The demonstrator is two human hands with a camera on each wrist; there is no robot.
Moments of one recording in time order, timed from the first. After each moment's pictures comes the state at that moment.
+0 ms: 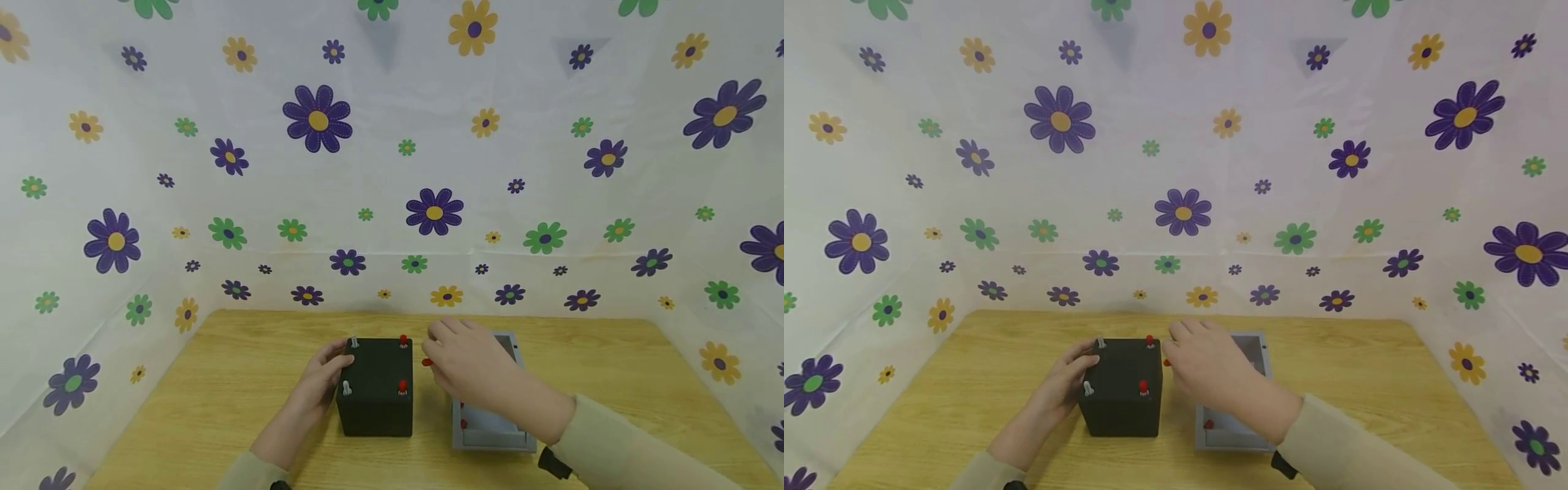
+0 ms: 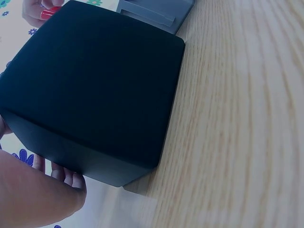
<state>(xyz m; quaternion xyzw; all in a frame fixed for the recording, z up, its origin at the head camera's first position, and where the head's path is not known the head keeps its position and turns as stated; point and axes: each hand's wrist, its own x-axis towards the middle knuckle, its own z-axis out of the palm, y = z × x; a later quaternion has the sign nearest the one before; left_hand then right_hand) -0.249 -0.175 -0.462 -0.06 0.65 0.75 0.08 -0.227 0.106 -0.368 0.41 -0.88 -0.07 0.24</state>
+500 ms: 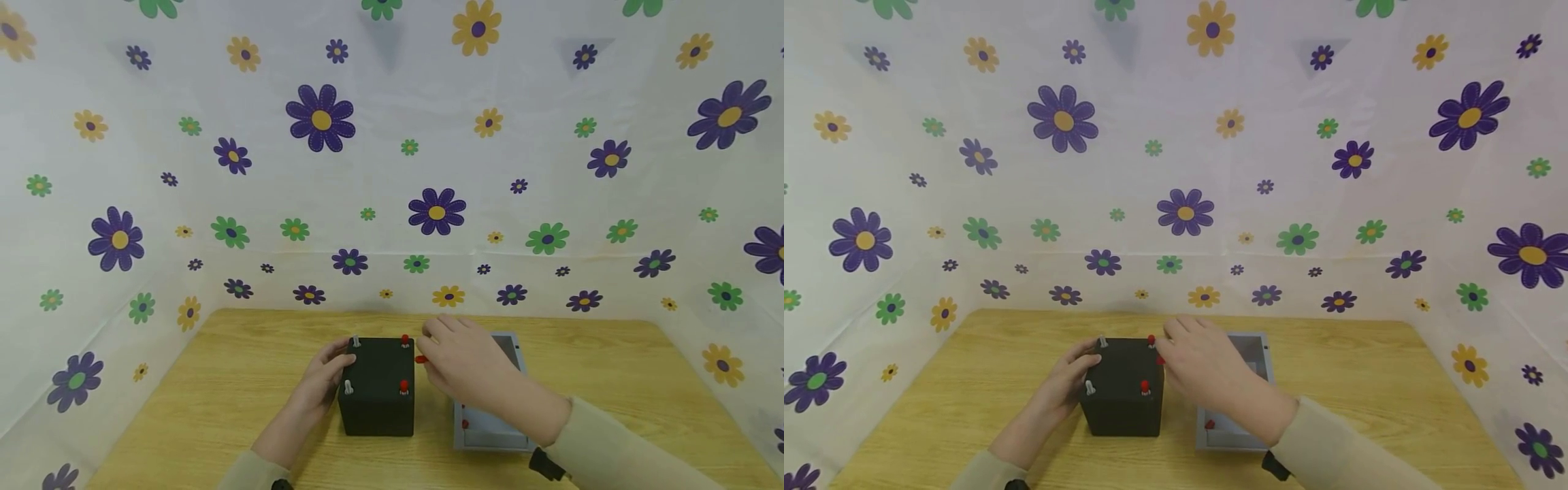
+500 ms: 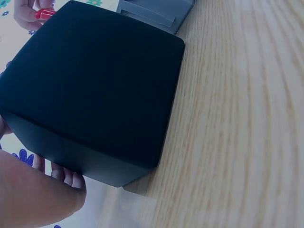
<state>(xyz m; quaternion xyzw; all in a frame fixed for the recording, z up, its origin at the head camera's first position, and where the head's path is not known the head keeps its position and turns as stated) -0.249 -0.175 -0.463 -0.06 0.65 0.75 0.08 -0.225 0.096 -0.365 0.40 -0.88 -0.04 0.25</state>
